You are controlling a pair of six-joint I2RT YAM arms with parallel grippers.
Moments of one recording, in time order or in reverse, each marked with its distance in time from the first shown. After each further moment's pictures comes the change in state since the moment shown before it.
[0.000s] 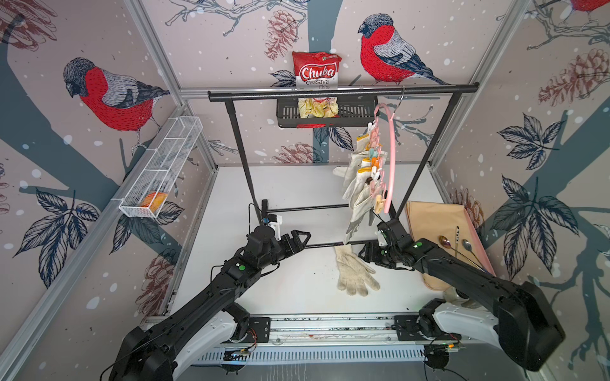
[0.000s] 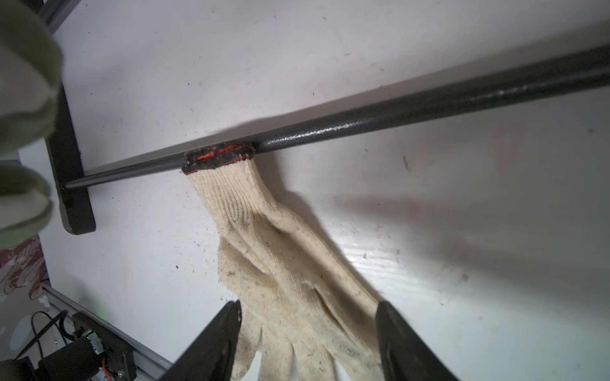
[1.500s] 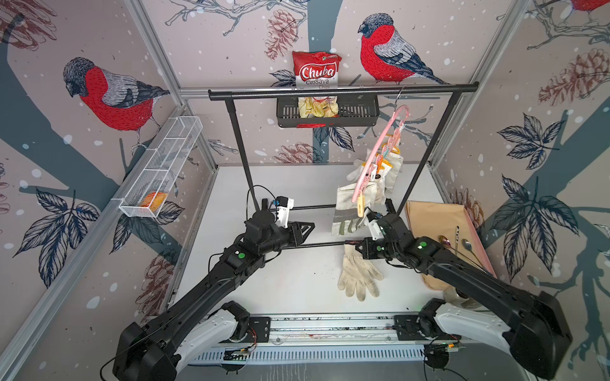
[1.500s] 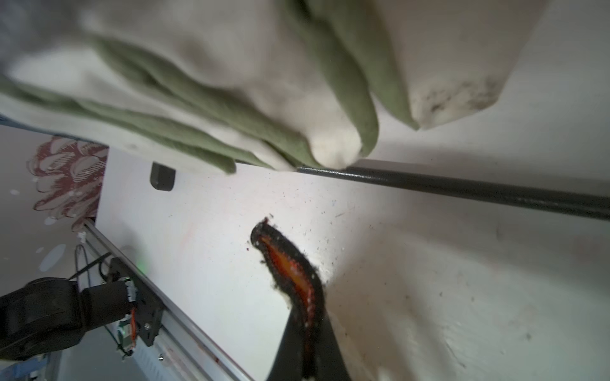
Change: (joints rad) left arm 0.000 0.060 0.219 -0.007 0.161 0.377; right arm 0.103 -0.154 0.098 -0.016 0.001 -0.115
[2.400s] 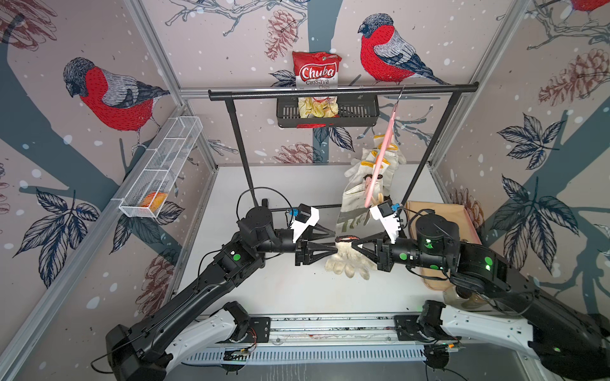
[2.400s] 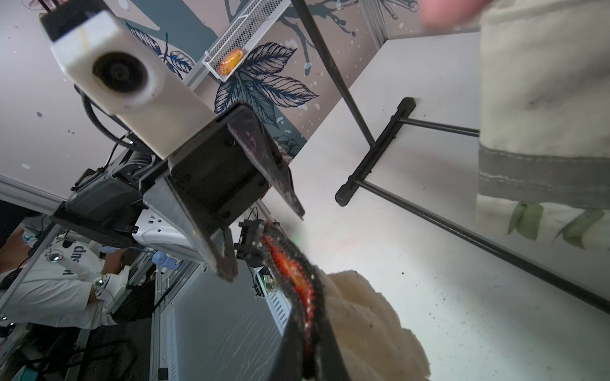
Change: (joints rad) left arm -0.176 -0.019 0.163 0.077 0.439 0.469; right arm 0.378 -0.185 0.430 -0.159 0.057 -0.006
